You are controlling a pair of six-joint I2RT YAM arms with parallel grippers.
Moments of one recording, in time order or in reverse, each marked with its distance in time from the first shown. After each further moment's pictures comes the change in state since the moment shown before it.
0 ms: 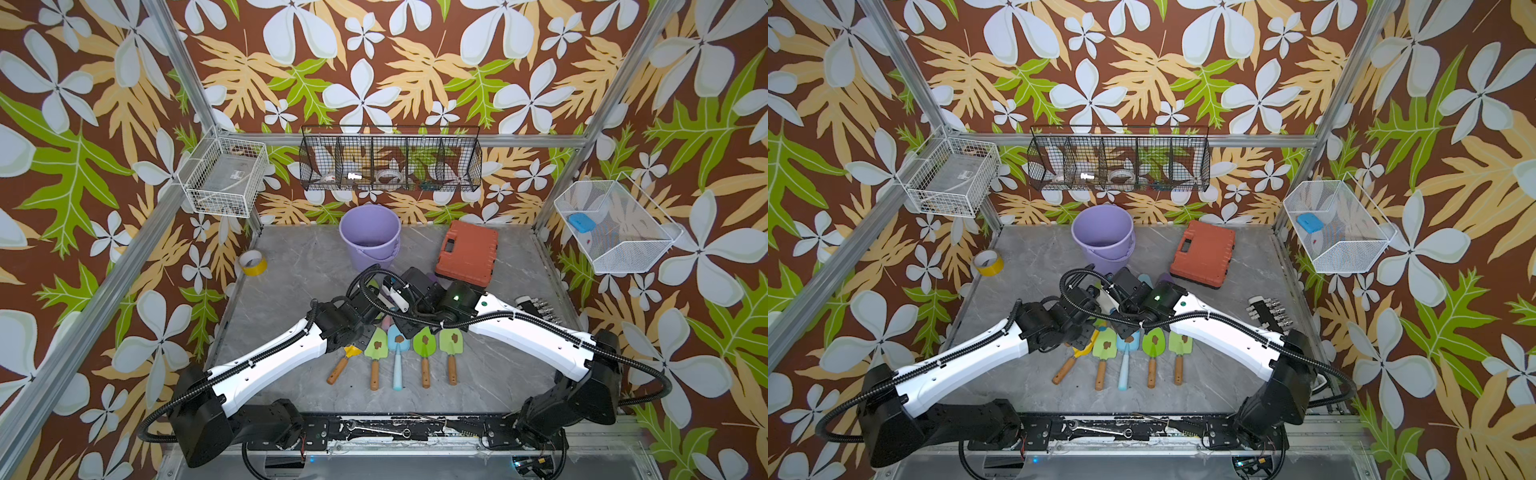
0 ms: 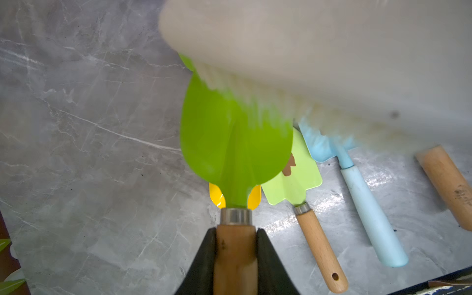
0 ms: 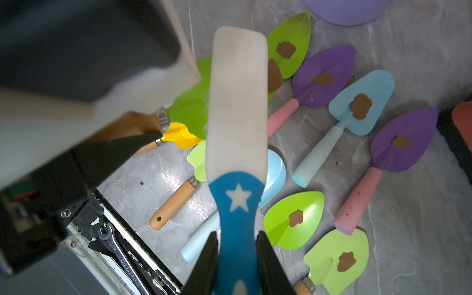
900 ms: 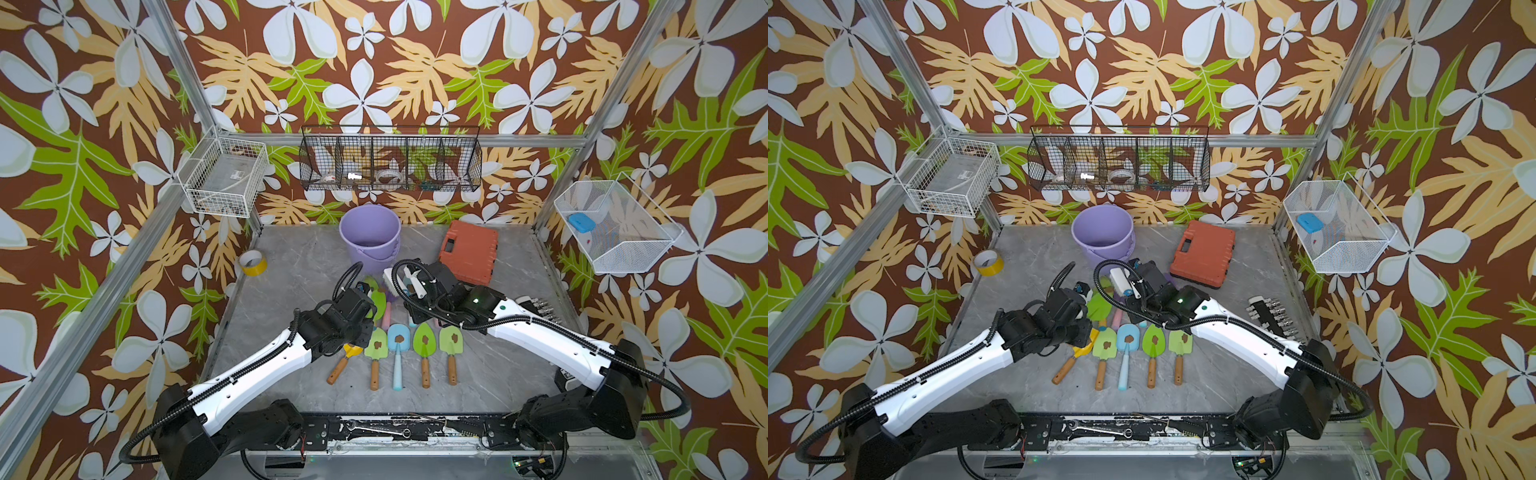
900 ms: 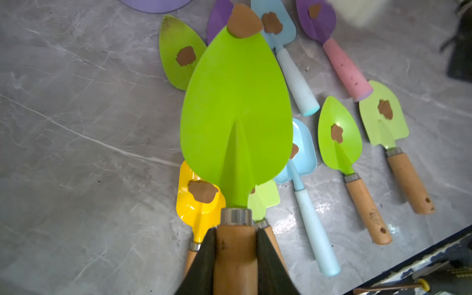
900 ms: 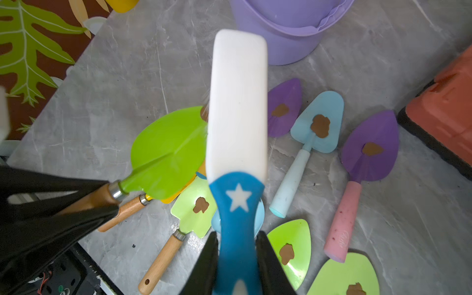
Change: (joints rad) left arm 0.068 -0.114 -0.085 0.151 0.151 -0.132; right arm -0.126 -0.143 -0.214 0.315 0.015 0.119
